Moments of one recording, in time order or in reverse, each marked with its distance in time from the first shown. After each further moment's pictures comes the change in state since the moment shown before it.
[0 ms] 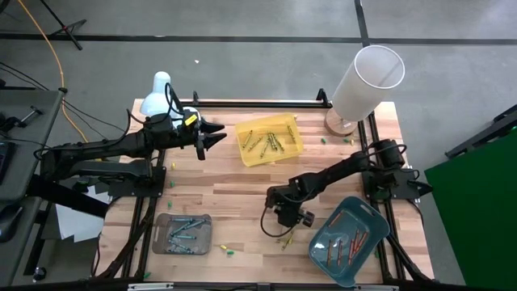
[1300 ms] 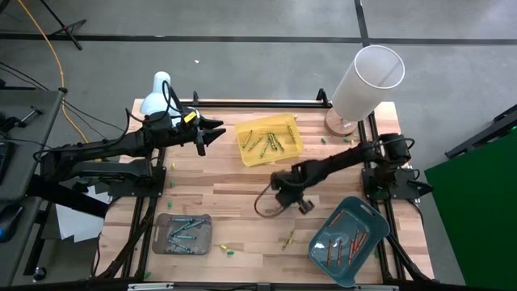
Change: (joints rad) left arm 0.036 0.000 0.000 0.009 -0.007 -0.034; right arm -0.101 -0.093 -0.002 -0.181 0.218 0.314
